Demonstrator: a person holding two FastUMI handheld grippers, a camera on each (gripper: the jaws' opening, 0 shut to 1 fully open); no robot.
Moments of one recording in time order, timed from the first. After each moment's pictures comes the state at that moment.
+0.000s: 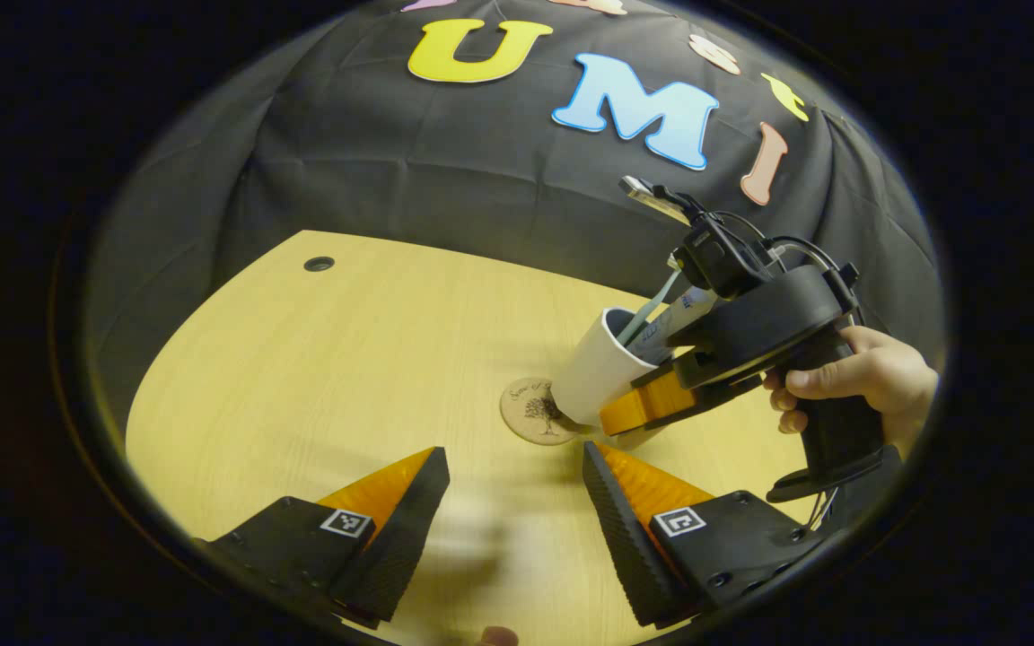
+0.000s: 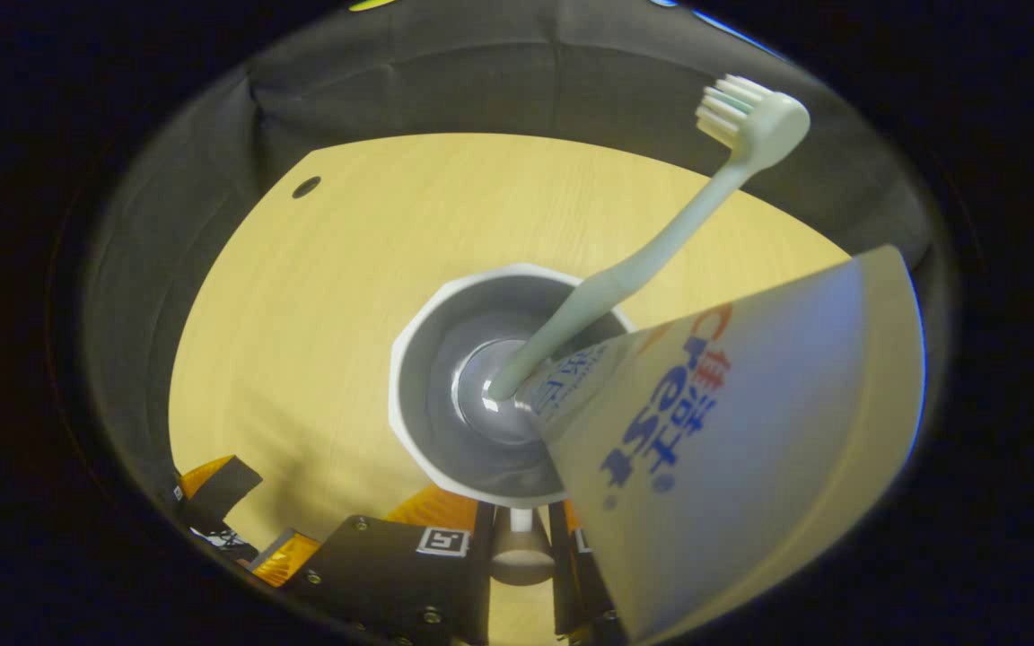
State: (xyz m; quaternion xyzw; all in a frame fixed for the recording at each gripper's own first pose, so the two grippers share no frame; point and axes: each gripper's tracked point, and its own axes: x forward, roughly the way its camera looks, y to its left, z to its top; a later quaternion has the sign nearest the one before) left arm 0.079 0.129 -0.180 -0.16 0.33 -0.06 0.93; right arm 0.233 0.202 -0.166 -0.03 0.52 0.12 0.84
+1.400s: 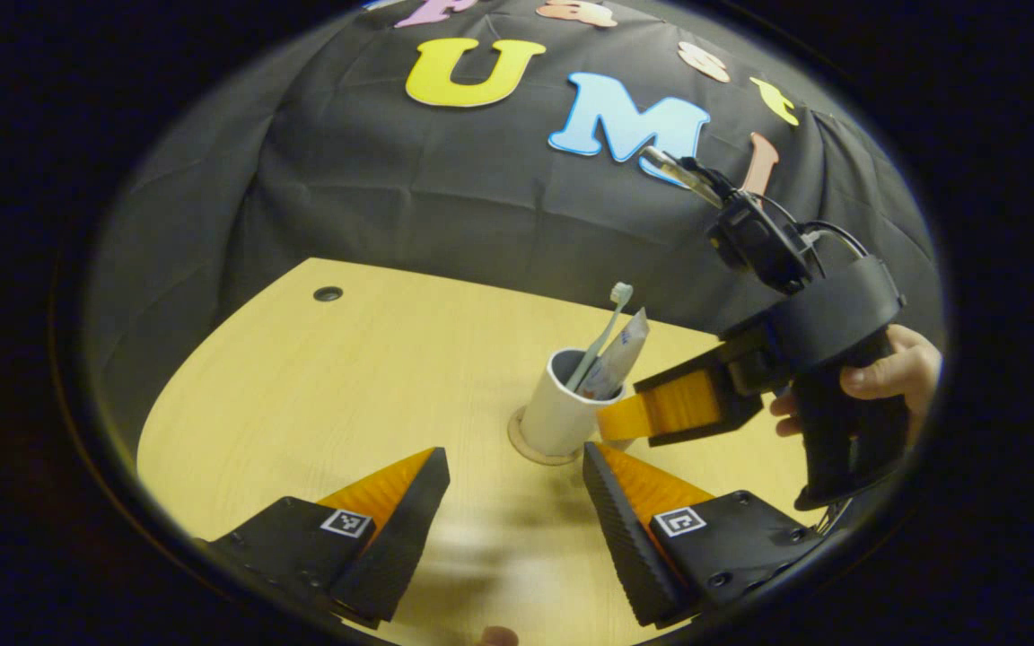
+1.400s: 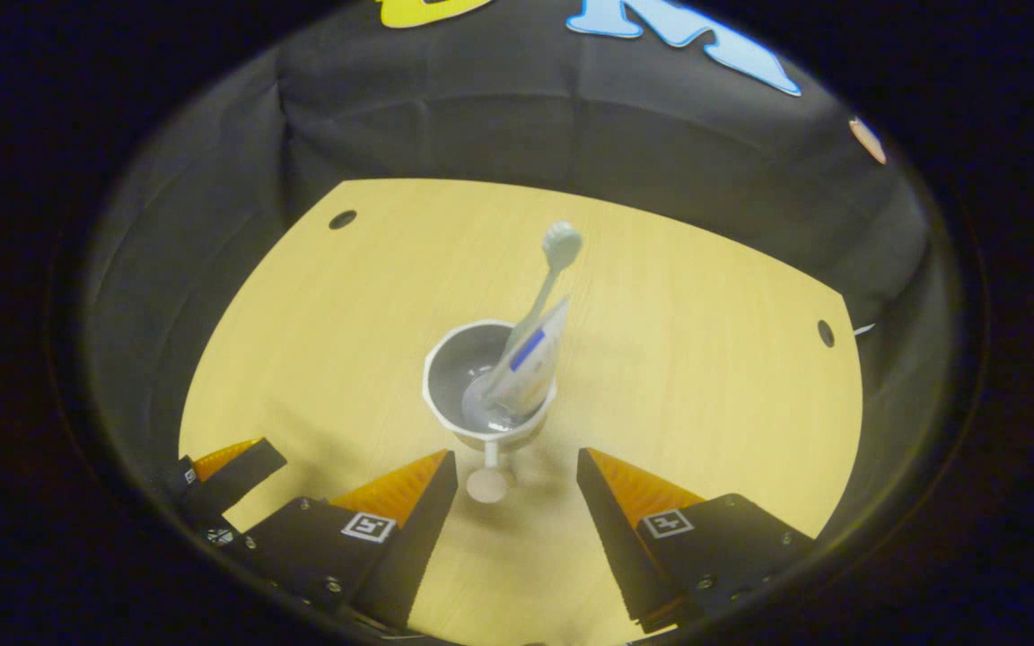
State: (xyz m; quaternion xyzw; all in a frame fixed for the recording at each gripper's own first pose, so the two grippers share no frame) left arm 0.085 0.129 -0.148 -0.14 0.29 -0.07 0.94; right arm 0.207 0.184 -0.088 -0.02 0.45 0.12 0.88
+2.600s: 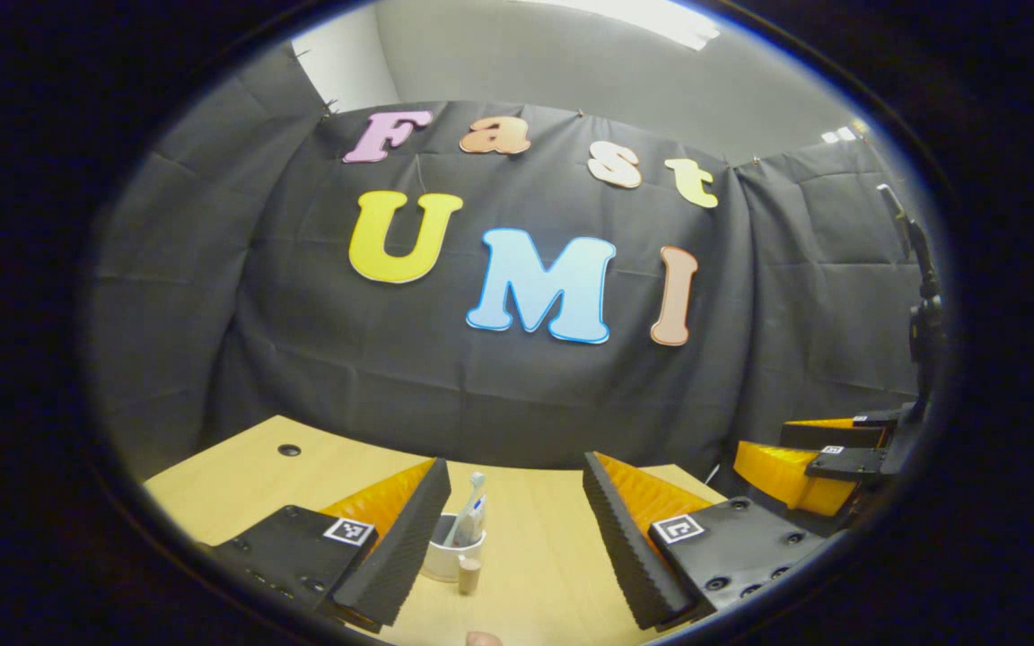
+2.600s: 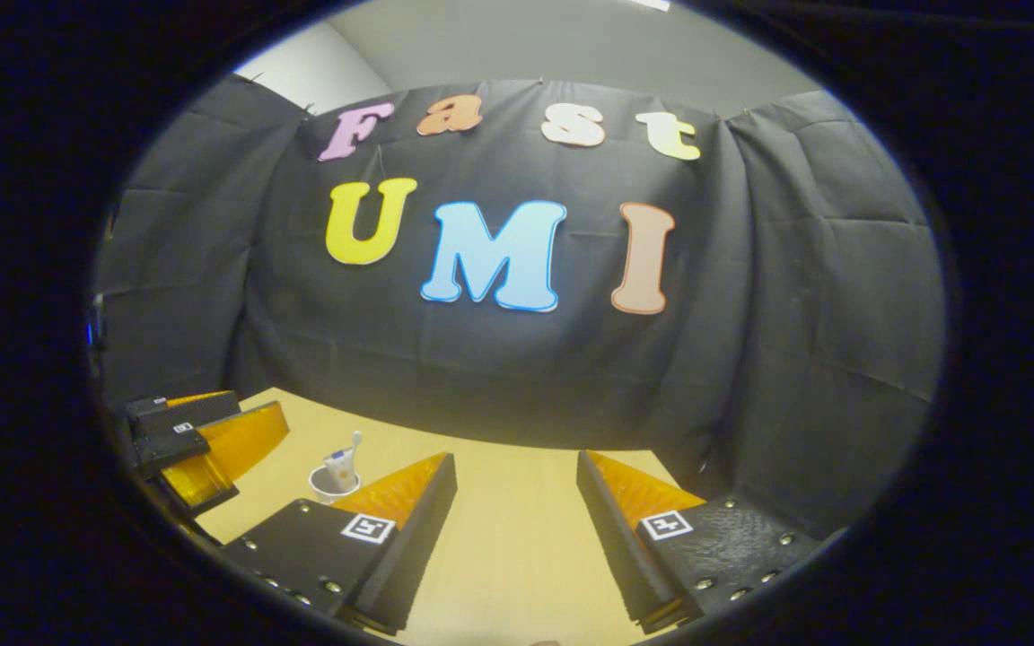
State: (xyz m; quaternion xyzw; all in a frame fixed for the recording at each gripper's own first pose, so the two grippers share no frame) left arm 0.082 0.022 0.035 -0.12 0.00 -0.05 0.99; right arm 0.103 -0.028 0.092 -0.04 0.01 -0.03 1.00
